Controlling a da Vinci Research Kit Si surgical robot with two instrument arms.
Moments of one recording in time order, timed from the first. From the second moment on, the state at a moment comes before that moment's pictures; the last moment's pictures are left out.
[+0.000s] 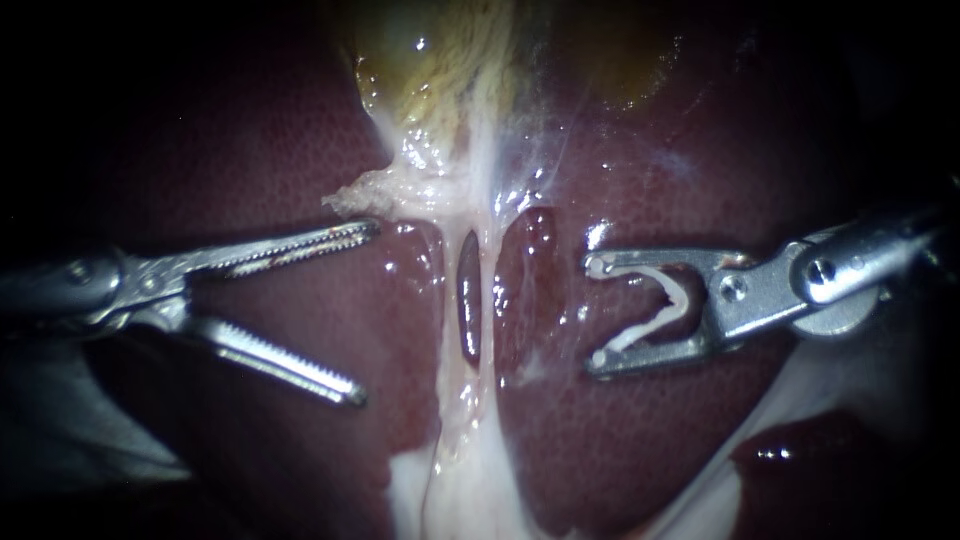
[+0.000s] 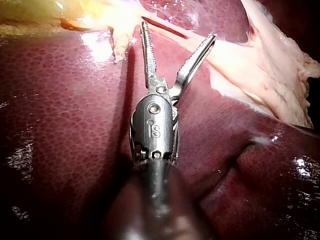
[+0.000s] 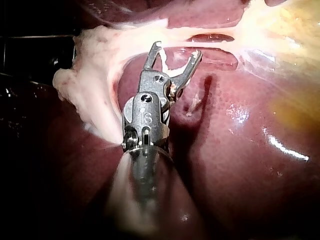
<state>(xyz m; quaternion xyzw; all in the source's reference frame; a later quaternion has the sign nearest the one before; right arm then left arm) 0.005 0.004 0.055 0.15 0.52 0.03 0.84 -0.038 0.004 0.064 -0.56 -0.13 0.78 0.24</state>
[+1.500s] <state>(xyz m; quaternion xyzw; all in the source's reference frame) 0.005 0.004 0.055 0.15 0.52 0.03 0.84 -0.037 0.011 0.067 -0.44 -0.18 0.81 0.35</state>
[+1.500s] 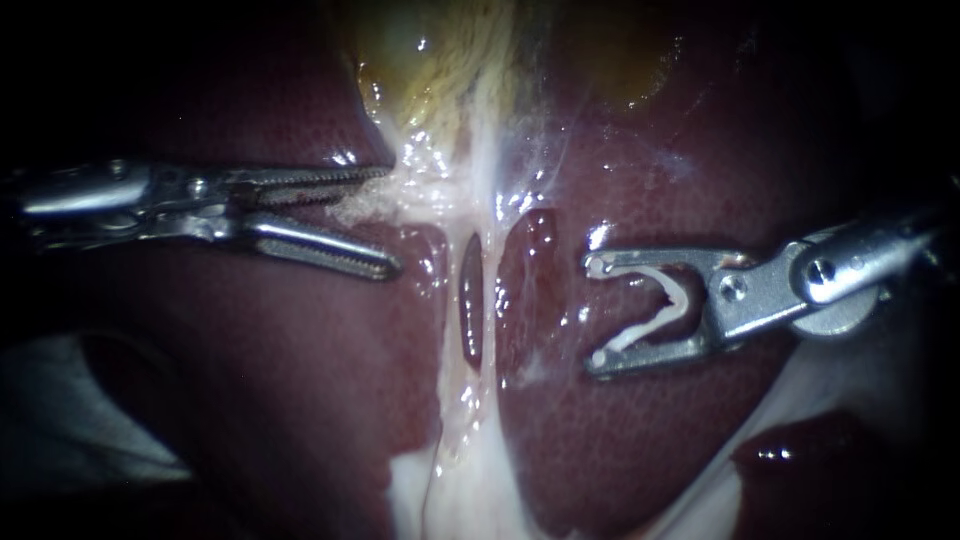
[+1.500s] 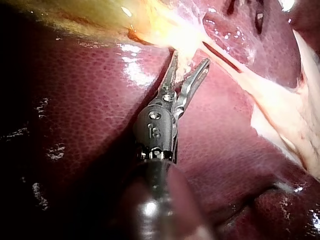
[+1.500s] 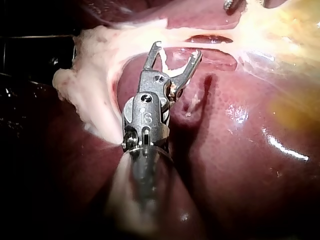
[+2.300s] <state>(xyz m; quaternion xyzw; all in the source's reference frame) 0.005 0.004 0.055 0.15 0.52 0.03 0.84 -0.035 0.013 0.059 -0.41 -0.24 0.79 0.39</state>
